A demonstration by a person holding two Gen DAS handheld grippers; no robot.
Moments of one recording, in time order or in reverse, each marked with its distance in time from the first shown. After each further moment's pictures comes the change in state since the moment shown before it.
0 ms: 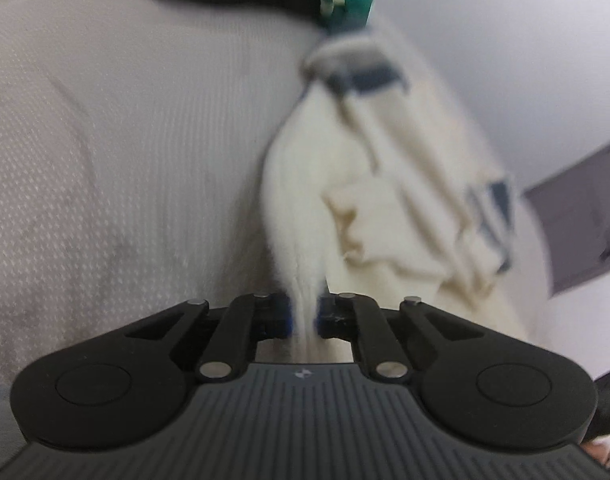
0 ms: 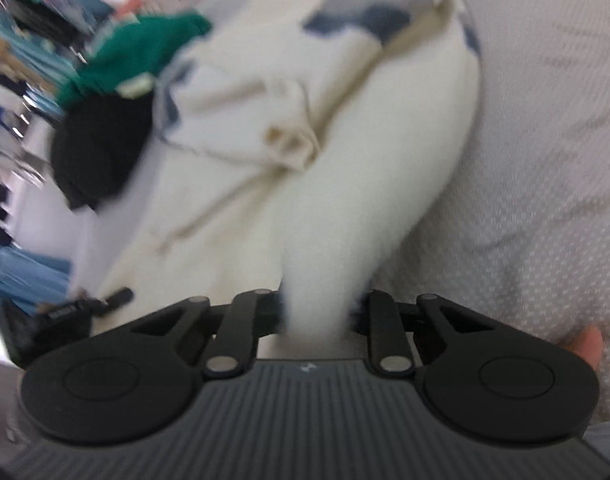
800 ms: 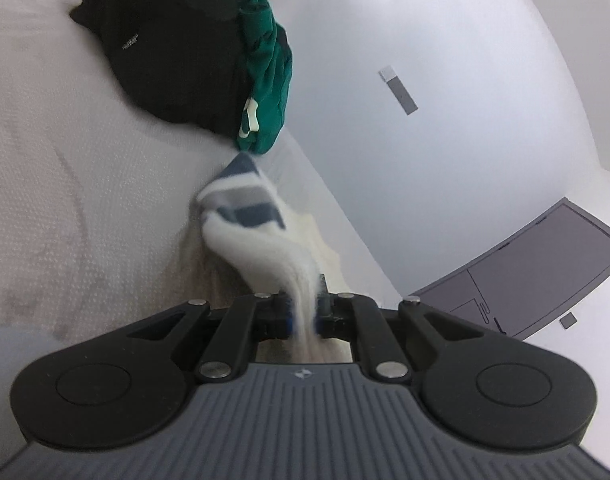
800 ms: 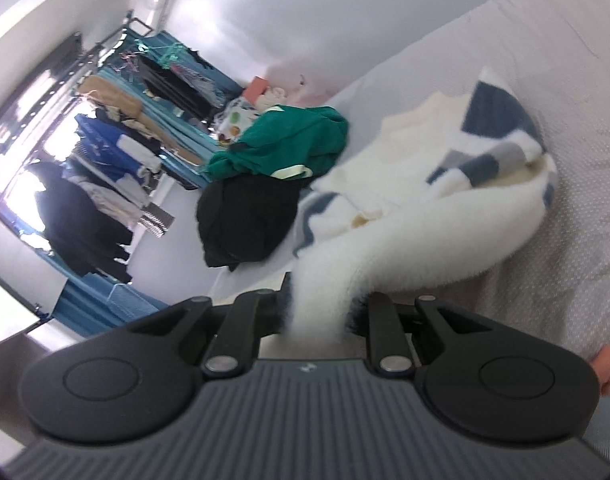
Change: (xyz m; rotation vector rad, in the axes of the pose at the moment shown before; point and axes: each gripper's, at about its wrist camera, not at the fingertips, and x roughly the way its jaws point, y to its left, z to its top) left arm -0.138 0.002 -0.040 -0.074 -0.326 -0.320; right arm -0.117 0.017 -0.010 -0.091 -0.242 0.349
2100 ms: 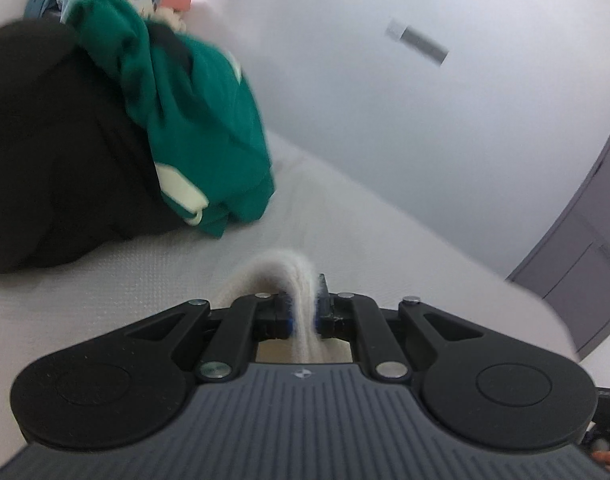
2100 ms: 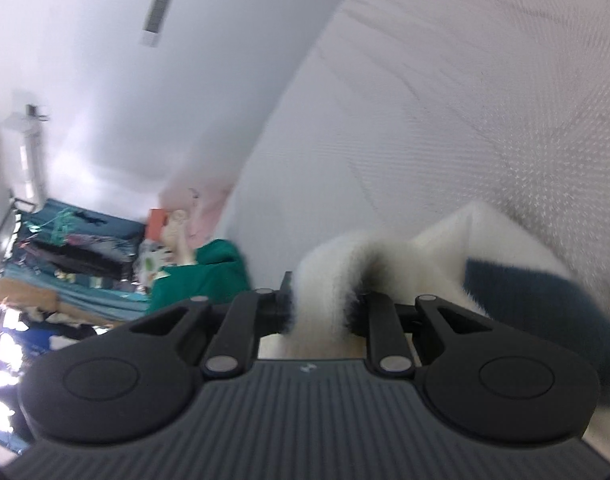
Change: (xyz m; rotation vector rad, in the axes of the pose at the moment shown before) left arm 0.344 -0.072 0.106 0.395 0.013 0.292; right arm 0.192 -0.139 0.151 0.508 -0.220 -0.194
